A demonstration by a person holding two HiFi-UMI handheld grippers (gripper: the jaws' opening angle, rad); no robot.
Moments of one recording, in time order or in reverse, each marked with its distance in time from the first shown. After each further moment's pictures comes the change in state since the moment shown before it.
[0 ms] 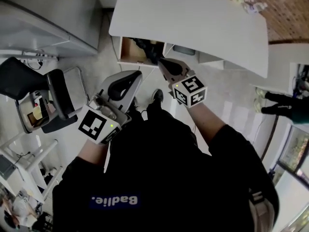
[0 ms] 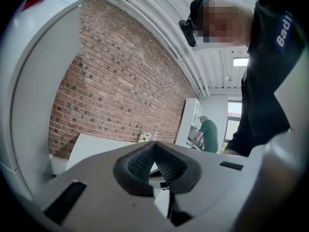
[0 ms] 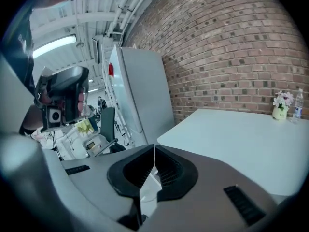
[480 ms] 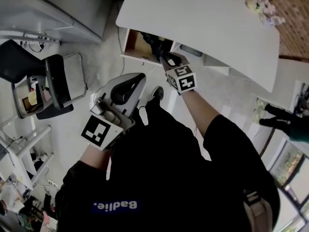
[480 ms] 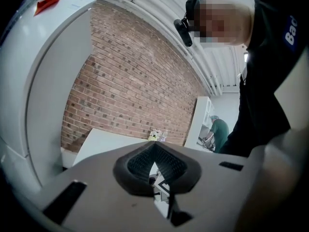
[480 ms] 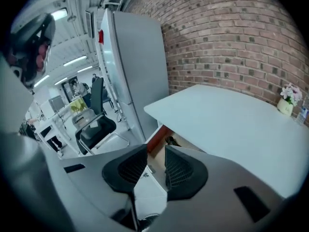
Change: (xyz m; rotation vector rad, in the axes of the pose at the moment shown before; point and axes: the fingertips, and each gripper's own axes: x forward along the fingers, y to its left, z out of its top) left arm 0.000 0.020 -0.035 -0.045 0.007 0.142; right arm 0.085 -0.060 -0.107 -0.062 0.269 -0.061
